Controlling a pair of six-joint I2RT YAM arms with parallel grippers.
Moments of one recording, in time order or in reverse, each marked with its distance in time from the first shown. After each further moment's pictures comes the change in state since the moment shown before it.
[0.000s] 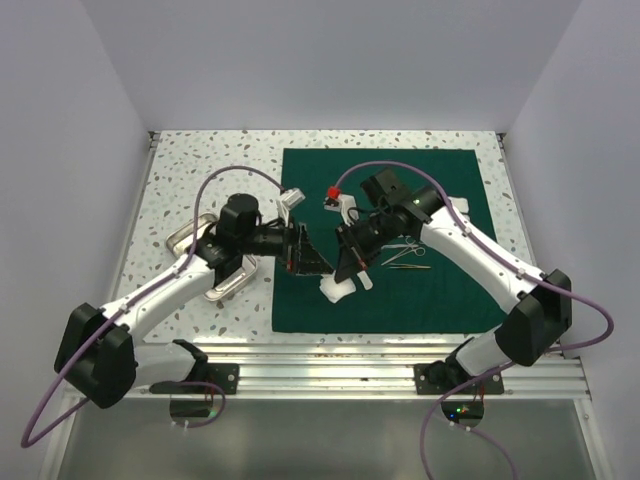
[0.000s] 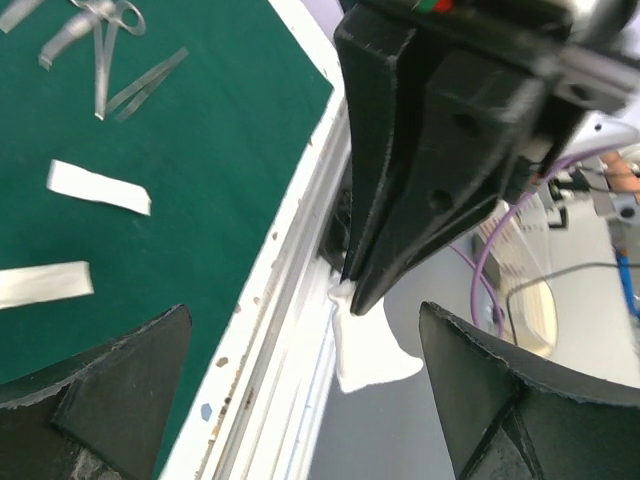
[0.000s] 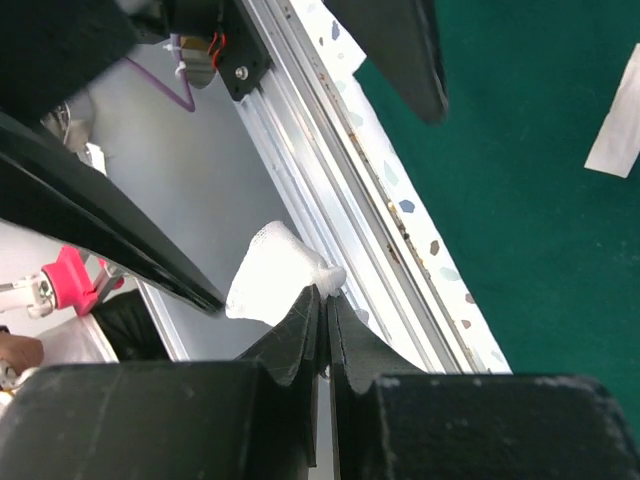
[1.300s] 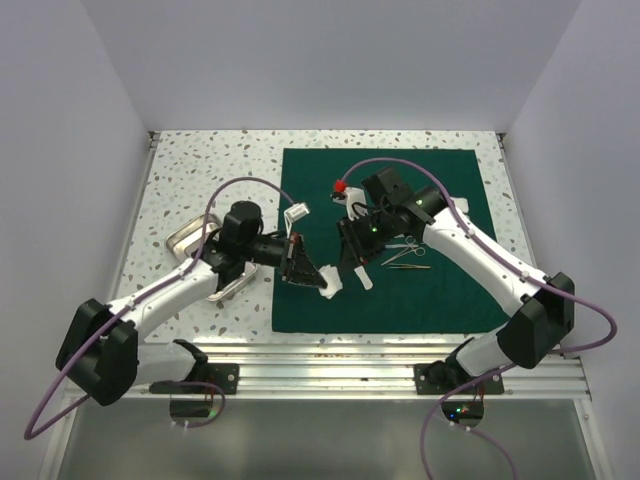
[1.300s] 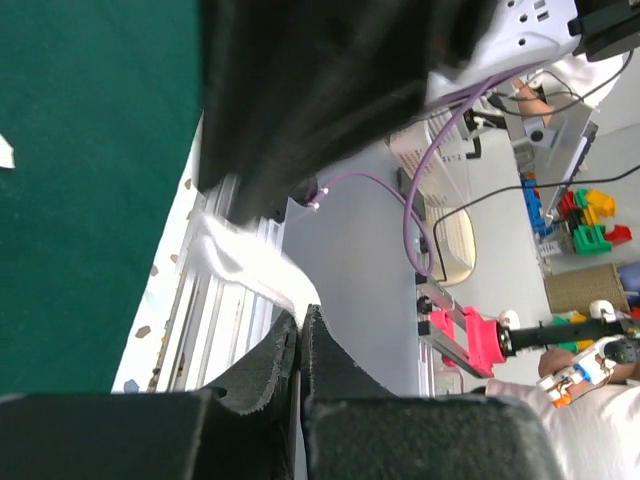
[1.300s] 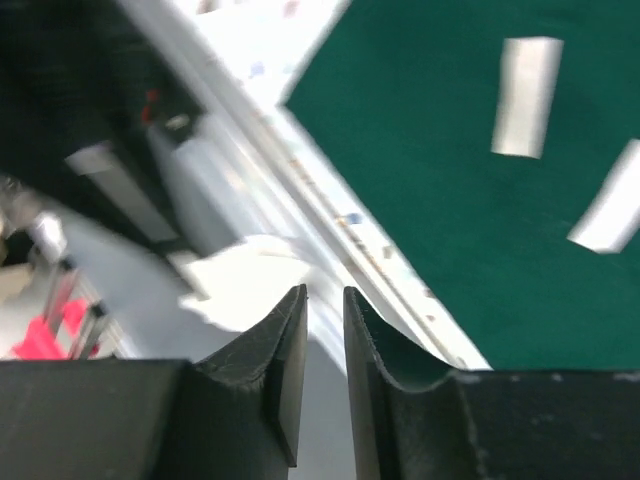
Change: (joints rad) left arm -0.040 0.051 -0.060 0.108 0.226 -0.076; right arm 0.009 -0.026 0.003 0.033 0.166 0.107
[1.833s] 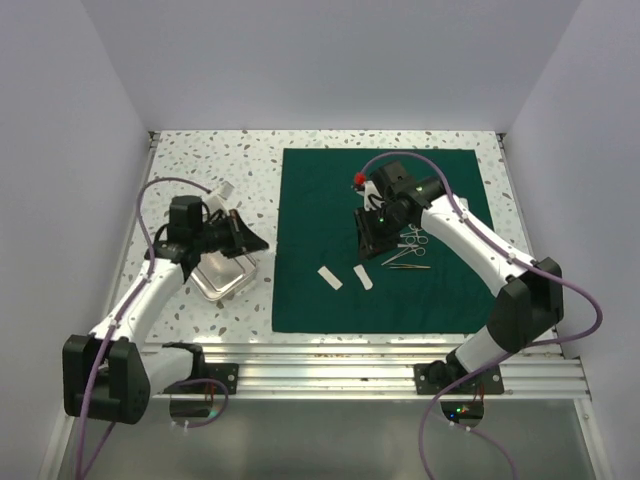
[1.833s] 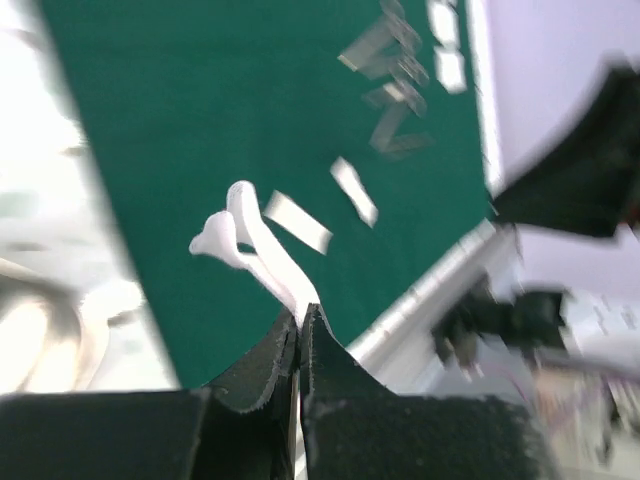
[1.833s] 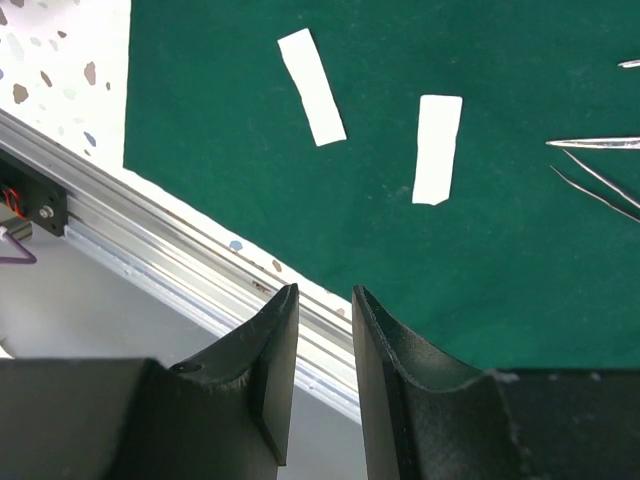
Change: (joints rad) left arm 0.422 -0.132 -0.014 -0.389 -0.379 0.117; right arm -0.113 0.092 0.015 -0.059 0.283 0.056
